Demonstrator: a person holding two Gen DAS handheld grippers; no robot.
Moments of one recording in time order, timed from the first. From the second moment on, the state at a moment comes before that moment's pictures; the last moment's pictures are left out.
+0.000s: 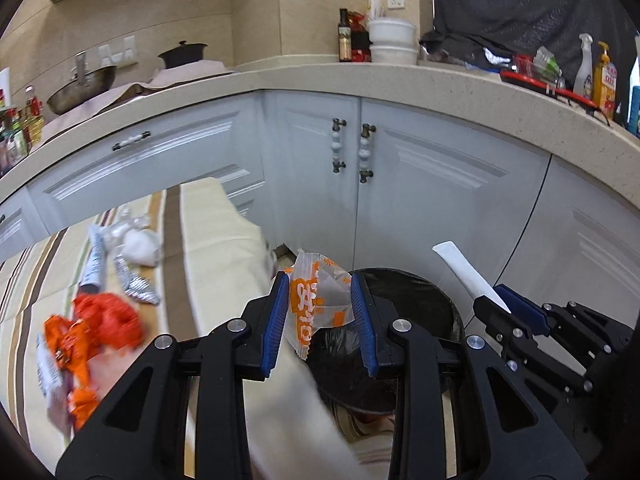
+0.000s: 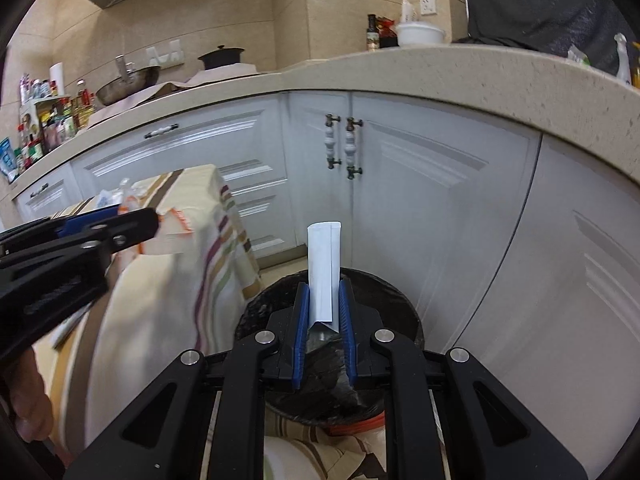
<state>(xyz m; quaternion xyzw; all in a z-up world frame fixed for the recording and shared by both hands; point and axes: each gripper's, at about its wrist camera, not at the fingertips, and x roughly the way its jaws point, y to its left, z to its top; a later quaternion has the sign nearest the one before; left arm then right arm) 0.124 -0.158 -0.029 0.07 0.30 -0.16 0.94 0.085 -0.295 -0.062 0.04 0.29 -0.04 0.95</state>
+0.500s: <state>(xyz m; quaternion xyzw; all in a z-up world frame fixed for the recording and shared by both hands) 0.194 -0.202 -0.066 0.06 0.39 -0.15 0.91 0.122 -0.339 -0.102 0.09 0.32 -0.06 0.94</state>
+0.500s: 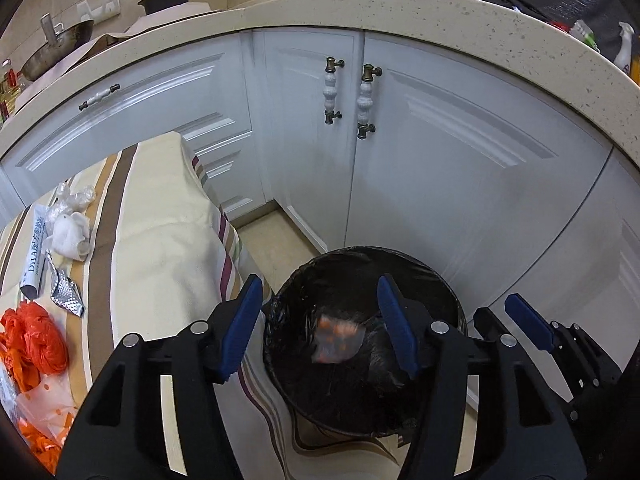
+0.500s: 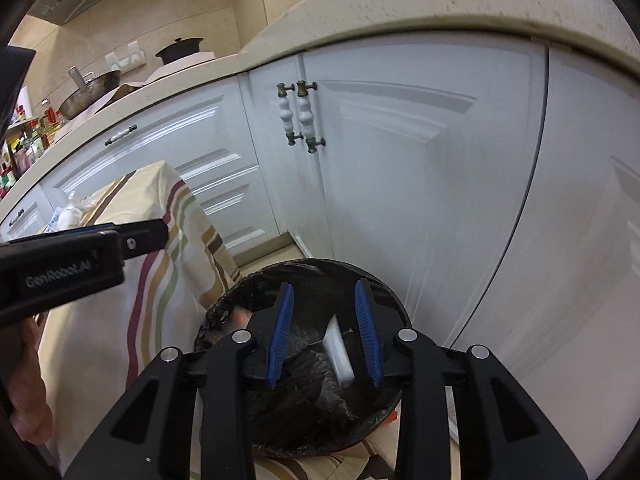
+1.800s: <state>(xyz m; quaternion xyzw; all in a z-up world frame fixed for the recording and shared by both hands) 0.033 0.089 -0.030 0.00 0.31 0.09 0.95 0.067 -0.099 -0.053 -0.02 0.30 0.17 0.94</state>
